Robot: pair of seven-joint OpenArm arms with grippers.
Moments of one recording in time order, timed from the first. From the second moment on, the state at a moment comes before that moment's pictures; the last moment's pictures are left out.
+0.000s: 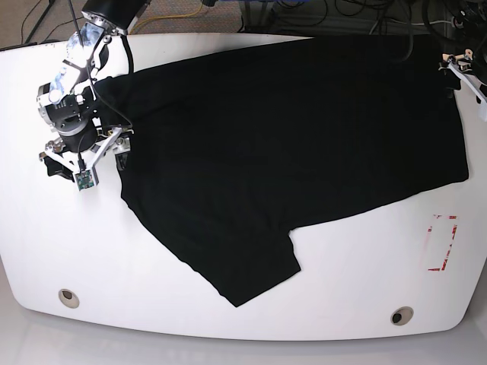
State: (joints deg) left arm 21.0 -17.0 -53.4 110.6 -30.2 -41.9 72.2; right arm -2.7 4.9 30.5 109.8 1.9 40.8 -55.0
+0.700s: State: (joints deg) left arm 3.5 -16.5 -45.1 96.1 -11.3 -42.1 63.6; right arm 18.0 6.0 30.1 72.5 2.0 40.6 -46.9
